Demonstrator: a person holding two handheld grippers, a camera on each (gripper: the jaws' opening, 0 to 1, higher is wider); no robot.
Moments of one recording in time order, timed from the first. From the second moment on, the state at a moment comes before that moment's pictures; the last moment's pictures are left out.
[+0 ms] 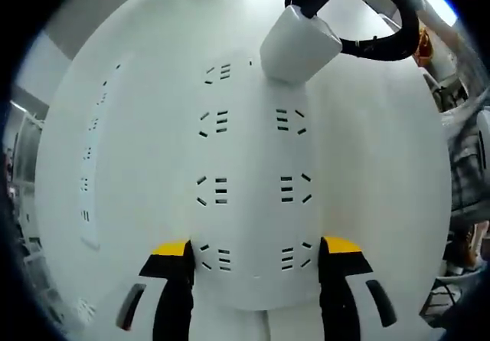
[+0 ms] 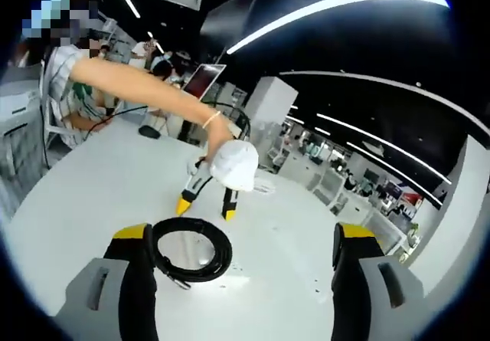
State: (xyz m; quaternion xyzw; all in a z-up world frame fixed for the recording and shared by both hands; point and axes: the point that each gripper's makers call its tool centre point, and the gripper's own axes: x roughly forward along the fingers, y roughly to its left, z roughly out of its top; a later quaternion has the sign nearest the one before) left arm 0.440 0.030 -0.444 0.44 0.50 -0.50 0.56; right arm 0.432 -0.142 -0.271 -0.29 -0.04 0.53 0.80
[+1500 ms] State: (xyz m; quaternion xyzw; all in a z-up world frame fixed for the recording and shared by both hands) left arm 0.447 0.027 -0.442 0.44 0.50 -0.50 0.56; right arm 0.448 -0.100 -0.347 -0.39 0.12 0.59 0.70
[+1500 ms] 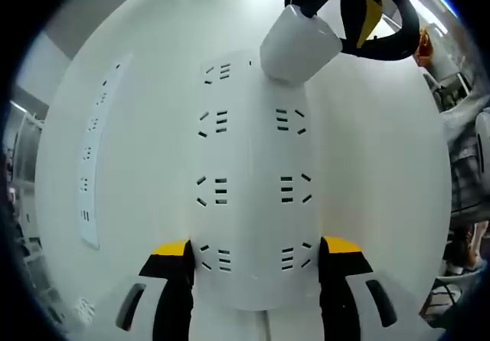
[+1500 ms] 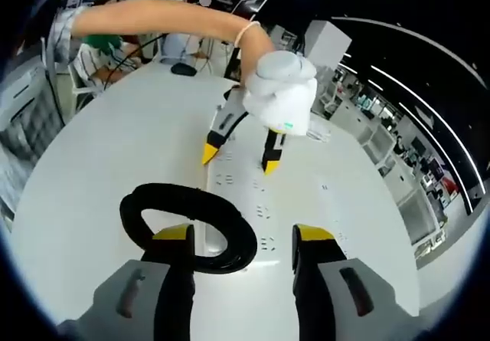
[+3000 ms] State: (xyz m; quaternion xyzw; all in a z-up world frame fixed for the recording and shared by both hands) left arm 0.446 0.024 -0.442 0.47 0.49 -0.51 0.53; right arm 0.441 -0.090 -0.371 -0.42 0.21 0.58 0.67
